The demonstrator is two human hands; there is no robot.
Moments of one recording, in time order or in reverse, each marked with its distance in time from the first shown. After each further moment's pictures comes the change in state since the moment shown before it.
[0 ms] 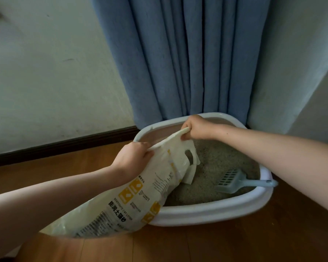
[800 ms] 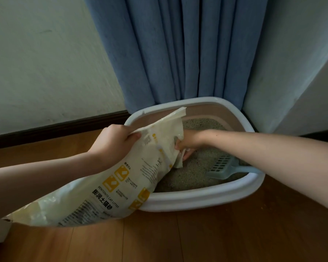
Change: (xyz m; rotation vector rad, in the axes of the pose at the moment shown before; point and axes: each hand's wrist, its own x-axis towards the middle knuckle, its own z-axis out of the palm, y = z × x) left_hand -0.004 -0.003 -0.009 -0.068 0.006 -0.038; right_hand -0.011 0.030 0.054 0.352 -0.397 0.292
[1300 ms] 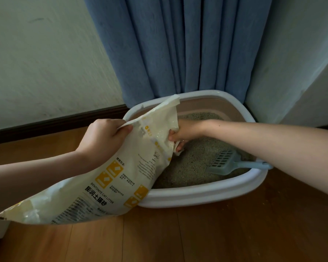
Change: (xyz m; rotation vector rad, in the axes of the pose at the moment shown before) left_hand -0.011 -0.003 -0.006 -0.110 0.112 -0.025; right_hand 0.006 -0.012 -0.001 -0.006 -0.011 -0.131
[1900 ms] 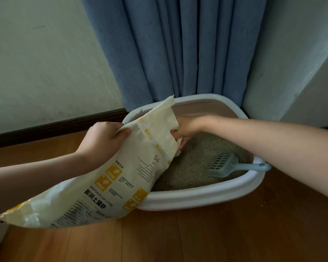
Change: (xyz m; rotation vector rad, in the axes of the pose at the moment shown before) left_hand 0.005 -0.011 0.000 -0.019 -0.034 -0.022; right_hand -0.008 -0.012 -0.015 -0.041 0.007 0.052
